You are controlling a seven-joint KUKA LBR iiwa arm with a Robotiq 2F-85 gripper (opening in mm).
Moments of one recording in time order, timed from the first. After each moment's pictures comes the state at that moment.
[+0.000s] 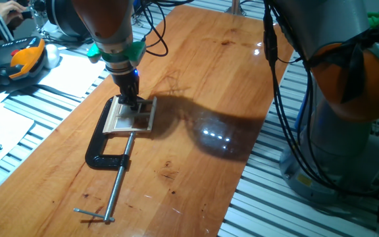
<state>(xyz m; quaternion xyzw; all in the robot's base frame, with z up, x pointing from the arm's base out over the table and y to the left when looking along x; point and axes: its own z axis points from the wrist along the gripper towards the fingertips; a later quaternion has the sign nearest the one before) 0.581 0.045 0.047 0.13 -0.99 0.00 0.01</state>
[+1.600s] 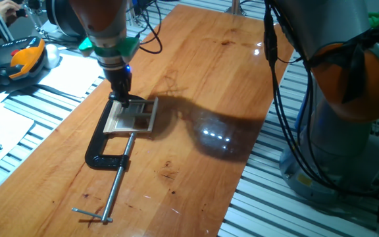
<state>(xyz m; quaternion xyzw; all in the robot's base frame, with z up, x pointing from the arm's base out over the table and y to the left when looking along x) 0.608 0.060 0.066 0.11 -0.99 -0.02 -0.01</state>
